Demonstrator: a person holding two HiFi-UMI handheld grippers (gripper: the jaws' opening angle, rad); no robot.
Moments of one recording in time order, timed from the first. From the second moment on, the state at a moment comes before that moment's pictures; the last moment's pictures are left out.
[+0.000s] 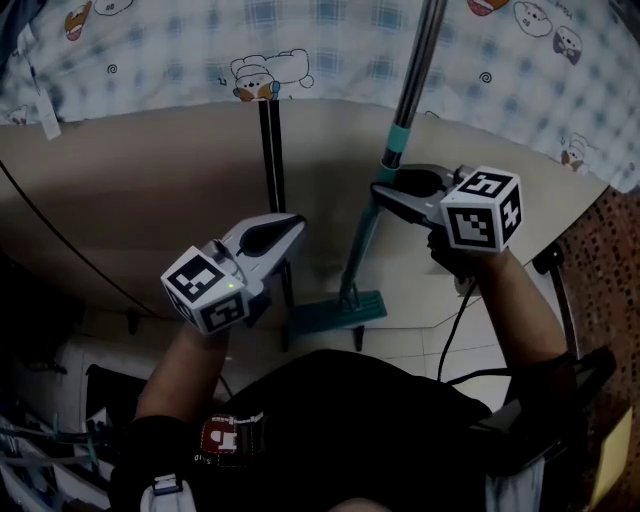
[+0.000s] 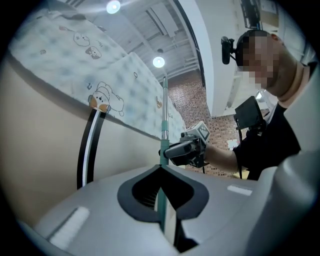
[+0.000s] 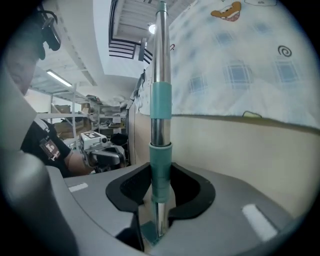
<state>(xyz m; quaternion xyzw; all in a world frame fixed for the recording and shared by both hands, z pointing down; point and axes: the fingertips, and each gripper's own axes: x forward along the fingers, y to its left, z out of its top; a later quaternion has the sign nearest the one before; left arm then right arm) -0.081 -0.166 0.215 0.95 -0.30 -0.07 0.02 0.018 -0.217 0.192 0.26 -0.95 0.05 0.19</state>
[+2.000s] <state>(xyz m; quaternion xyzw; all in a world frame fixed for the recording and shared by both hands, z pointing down) -0.073 -0.167 0.307 0.94 -0.32 -0.03 0.06 0.030 -0.220 0.313 0.28 -0.93 0.08 0.22</state>
